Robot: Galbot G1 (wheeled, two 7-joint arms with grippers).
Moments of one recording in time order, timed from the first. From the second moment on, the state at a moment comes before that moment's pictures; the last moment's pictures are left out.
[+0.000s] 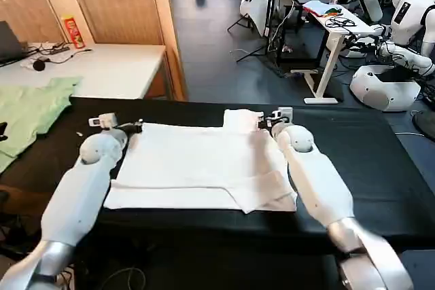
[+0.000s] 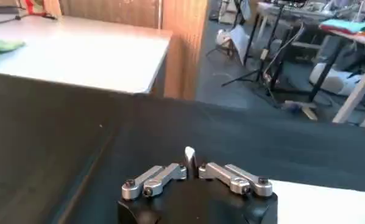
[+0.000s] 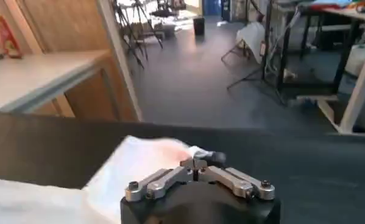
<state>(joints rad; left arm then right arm) 0.59 -1.07 -0.32 -1.31 -0.70 0.59 -0.09 -0.46 1.23 0.14 1.25 0.60 -0.54 0.04</state>
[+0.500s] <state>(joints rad) 0.87 -0.94 -0.44 -1.64 -0.72 0.59 -0.09 -0.74 1.01 0.22 1.66 0.65 -0.58 0.06</state>
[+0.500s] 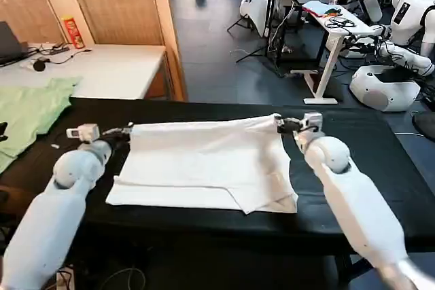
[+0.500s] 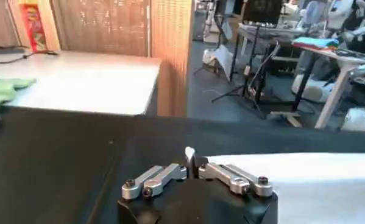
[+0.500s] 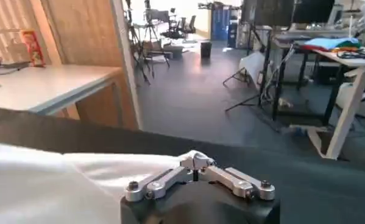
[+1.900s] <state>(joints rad) 1.40 -0.98 -0.67 -1.97 -0.62 0.57 -0.09 -1.20 0.89 0.34 2.06 0.62 -0.69 0.10</state>
